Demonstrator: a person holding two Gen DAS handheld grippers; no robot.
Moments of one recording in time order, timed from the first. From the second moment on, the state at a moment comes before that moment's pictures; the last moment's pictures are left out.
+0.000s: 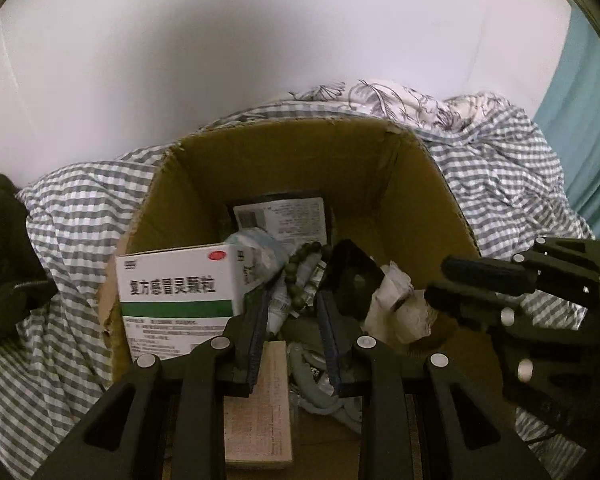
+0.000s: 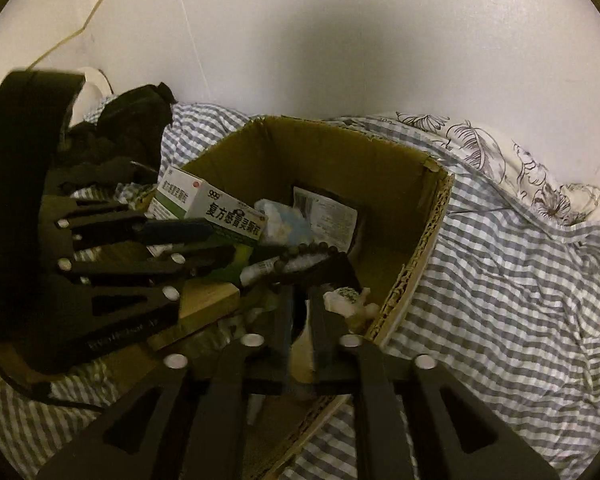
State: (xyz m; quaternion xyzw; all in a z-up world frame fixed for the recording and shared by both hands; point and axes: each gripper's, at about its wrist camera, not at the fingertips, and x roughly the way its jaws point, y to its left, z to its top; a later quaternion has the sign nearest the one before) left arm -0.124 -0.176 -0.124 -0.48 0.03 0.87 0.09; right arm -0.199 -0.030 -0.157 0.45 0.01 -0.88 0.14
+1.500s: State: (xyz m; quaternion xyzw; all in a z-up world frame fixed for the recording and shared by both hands) left arm 0.014 -0.050 0.052 -0.23 -0.01 0.97 0.03; right arm 0.013 0.098 0.024 0.19 0.01 -0.98 -0.09
